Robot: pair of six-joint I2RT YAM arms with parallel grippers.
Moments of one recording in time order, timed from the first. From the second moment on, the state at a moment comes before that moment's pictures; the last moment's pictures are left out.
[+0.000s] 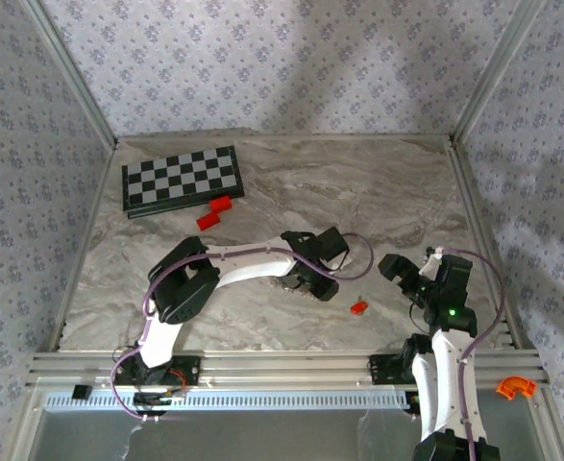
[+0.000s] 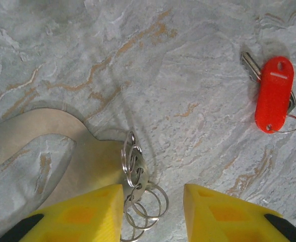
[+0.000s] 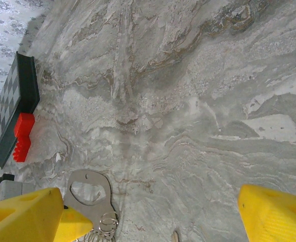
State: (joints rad) left arm -1.10 2.00 1.47 -0.66 0.14 -0.21; right arm -0.24 0.52 0.33 -0.56 -0.53 0.53
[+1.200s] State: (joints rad) left arm -1.12 2.00 1.45 -0.63 0.13 -0.22; right arm -0.24 0.52 0.38 -0.58 -0.51 0.51
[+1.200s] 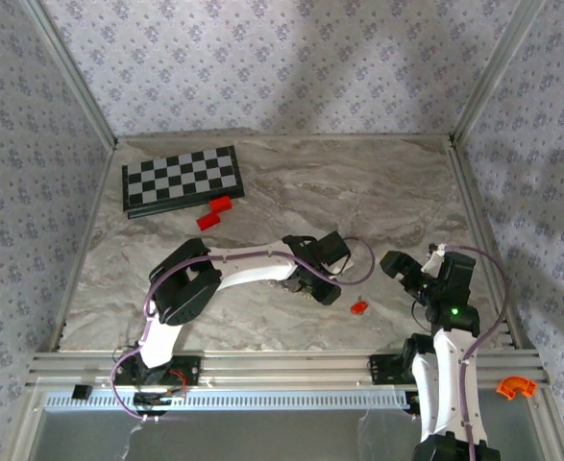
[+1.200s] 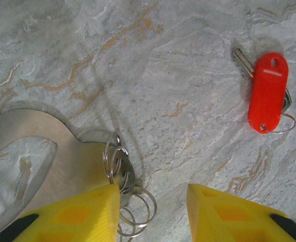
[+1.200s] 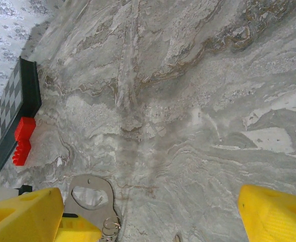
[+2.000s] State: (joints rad) left arm -1.12 2.00 1.41 -0.61 0.11 -0.22; right arm -0.24 0.52 0.38 -0.58 -0.51 0.51
